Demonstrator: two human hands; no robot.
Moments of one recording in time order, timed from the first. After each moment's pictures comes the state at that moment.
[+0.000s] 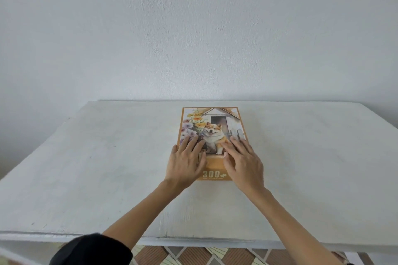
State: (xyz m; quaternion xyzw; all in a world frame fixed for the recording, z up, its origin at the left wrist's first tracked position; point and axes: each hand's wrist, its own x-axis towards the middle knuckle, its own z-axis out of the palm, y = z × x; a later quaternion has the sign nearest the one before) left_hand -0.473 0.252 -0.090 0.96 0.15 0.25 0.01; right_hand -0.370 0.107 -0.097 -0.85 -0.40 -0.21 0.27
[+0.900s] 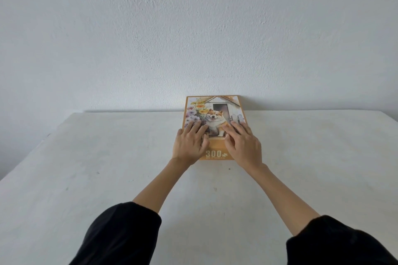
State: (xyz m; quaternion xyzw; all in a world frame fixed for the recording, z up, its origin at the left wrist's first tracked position) left_hand -0.350 0.332 -0.087 0.95 0.14 0.28 0.01; right_hand -0.245 0.191 -0.097 -0.85 -0.40 -0.24 0.24
